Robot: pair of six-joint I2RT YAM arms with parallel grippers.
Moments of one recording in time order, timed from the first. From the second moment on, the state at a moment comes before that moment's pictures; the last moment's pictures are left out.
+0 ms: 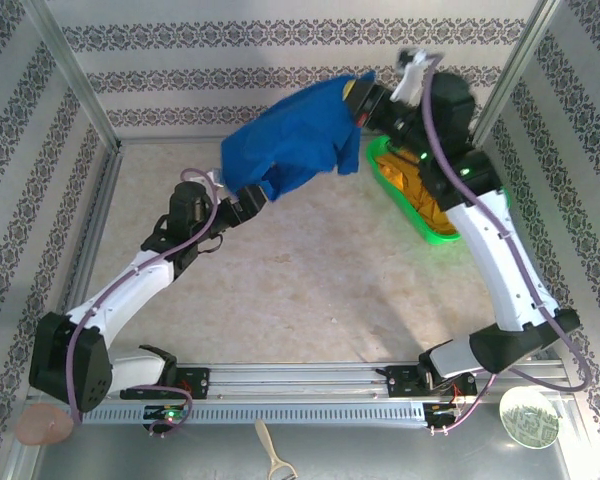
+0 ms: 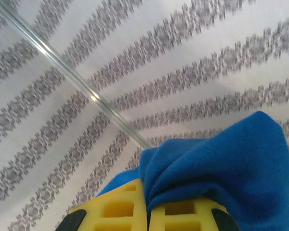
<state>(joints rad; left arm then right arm) -0.30 1.23 0.83 0.01 0.30 -0.81 0.40 1.42 1.72 -0.39 -0.26 0.68</state>
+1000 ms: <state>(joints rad) -0.02 1.02 0.76 -0.32 0.21 -0.77 0.87 1.87 1.46 -0.43 0.07 0.41</state>
